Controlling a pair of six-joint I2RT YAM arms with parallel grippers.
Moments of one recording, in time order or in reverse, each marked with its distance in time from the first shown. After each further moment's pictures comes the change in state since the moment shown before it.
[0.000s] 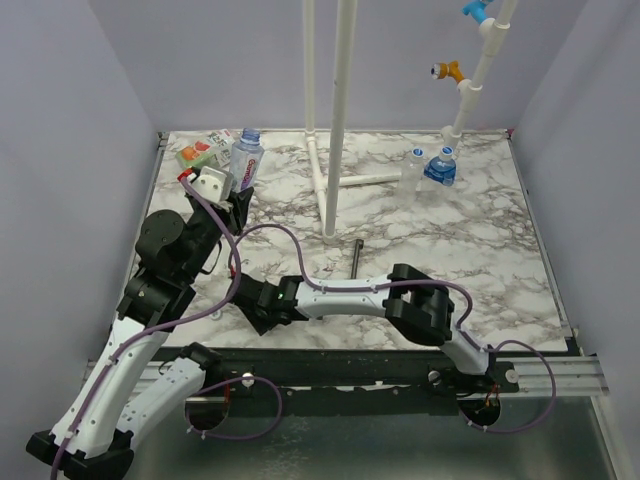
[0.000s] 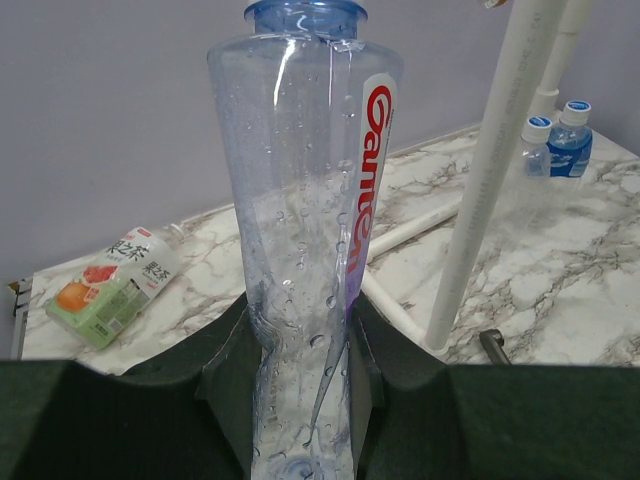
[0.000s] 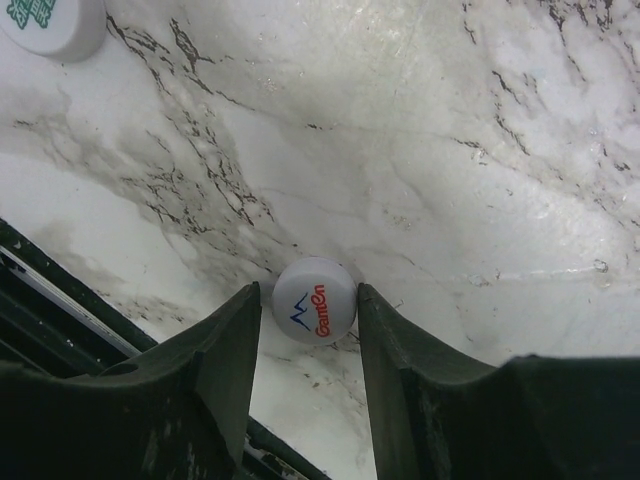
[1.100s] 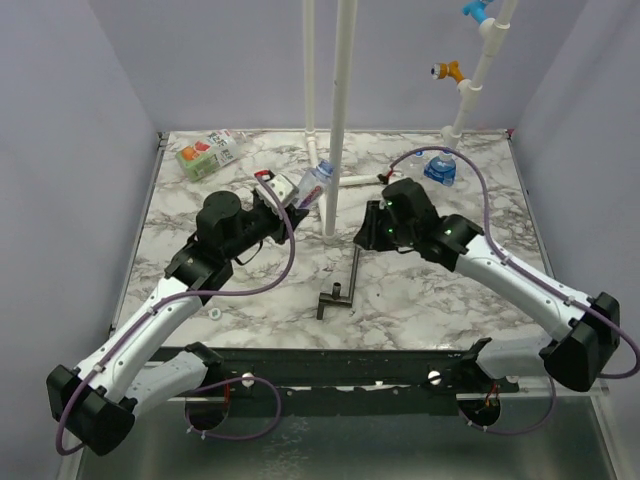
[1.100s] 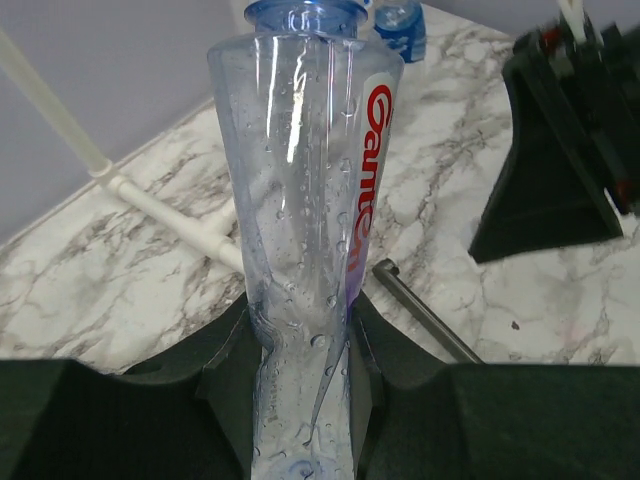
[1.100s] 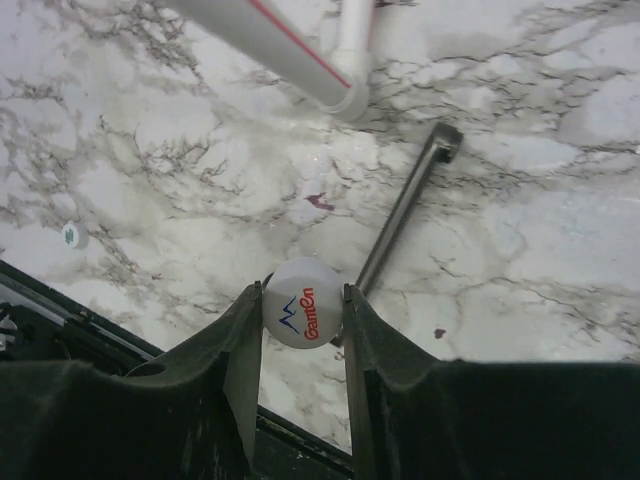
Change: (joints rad) left arm -0.090 0.229 -0.060 0.125 0.275 0.050; right arm -0.523 -0.866 -0.500 -0.029 -0.114 0.030
